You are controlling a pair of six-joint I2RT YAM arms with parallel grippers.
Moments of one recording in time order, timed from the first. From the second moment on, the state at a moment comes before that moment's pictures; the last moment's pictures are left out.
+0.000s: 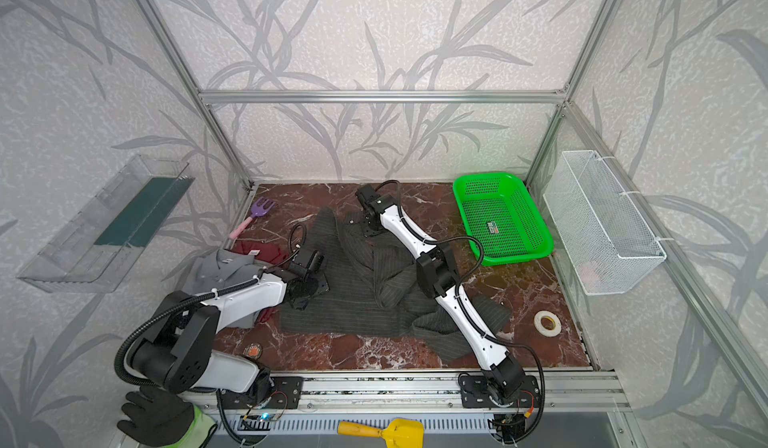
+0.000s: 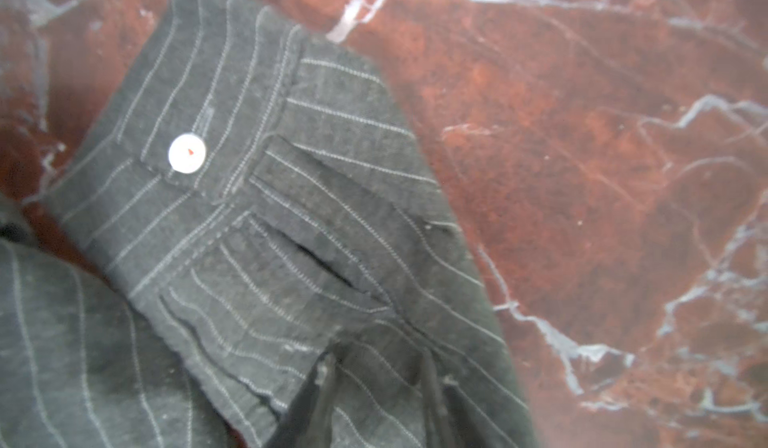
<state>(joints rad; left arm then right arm) -0.40 1.46 0.66 -0.35 -0.16 -0.80 0.62 2.80 2.74 -1.08 0.03 0.24</state>
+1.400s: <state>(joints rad) -0.40 1.40 0.62 -0.39 -0.14 -0.81 0.52 2.11 2.55 -1.01 0.19 0.17</state>
